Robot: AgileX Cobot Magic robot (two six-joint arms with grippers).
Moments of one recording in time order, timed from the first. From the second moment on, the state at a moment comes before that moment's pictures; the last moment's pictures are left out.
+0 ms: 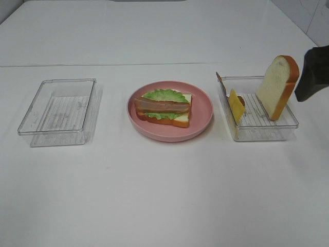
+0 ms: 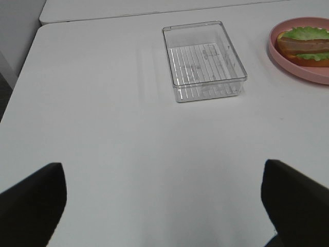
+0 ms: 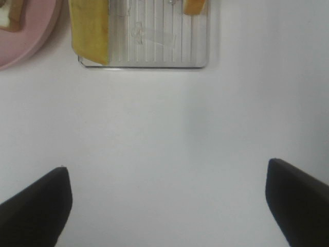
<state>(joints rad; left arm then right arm) 0.01 0.00 -0.52 -0.05 1.08 0.05 0.07 1.41 -1.07 0.03 0.95 -0.02</state>
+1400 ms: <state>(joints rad) 0.01 0.00 -0.52 -0.05 1.08 0.05 0.31 2.25 -1.94 -0.06 1.02 0.06</state>
